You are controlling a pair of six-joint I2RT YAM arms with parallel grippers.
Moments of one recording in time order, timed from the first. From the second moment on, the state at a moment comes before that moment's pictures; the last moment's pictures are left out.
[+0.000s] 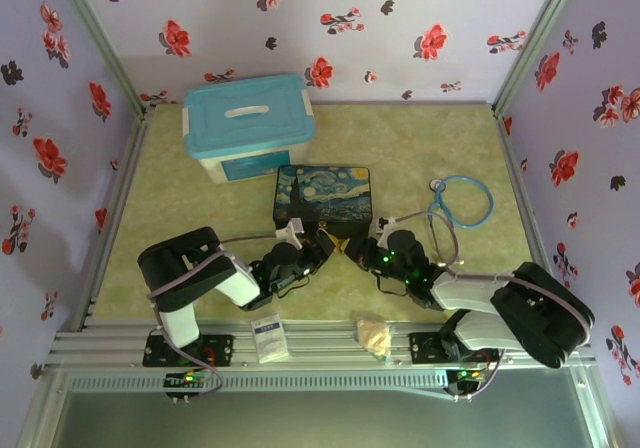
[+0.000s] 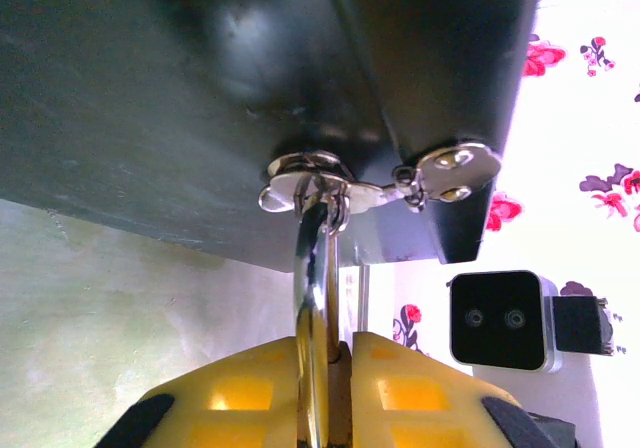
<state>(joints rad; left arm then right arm) -1.05 1.79 0.40 1.15 -0.15 -1.44 0.75 1.27 0.21 0.68 -0.24 1.23</state>
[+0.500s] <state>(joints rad) -1.05 1.82 0.40 1.13 -0.16 -1.44 0.83 1.11 0.46 0.04 -0.07 0.86</state>
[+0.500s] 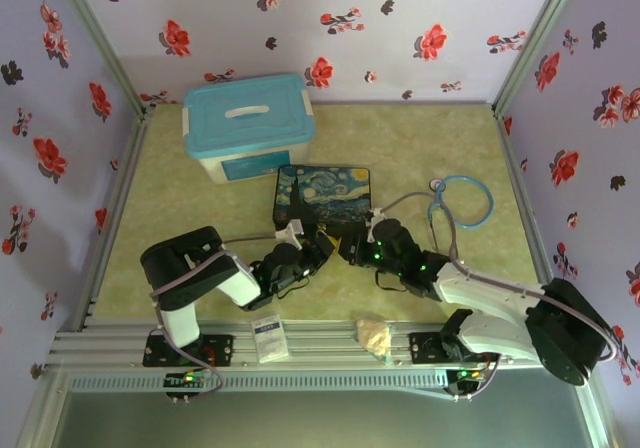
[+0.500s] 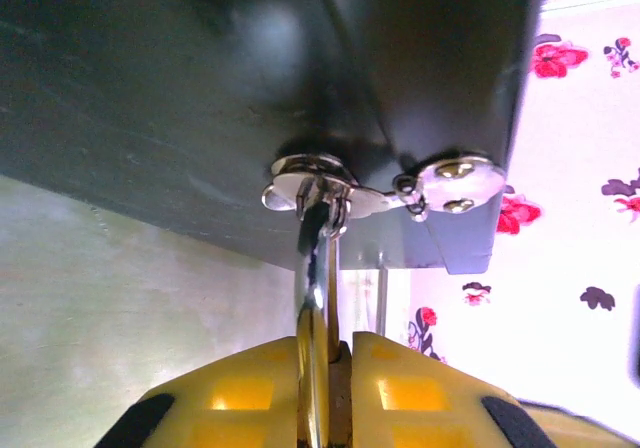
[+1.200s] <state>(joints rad) -1.05 1.83 0.40 1.14 -0.16 -1.47 0.95 1.36 0.58 -0.20 0.03 0.48</state>
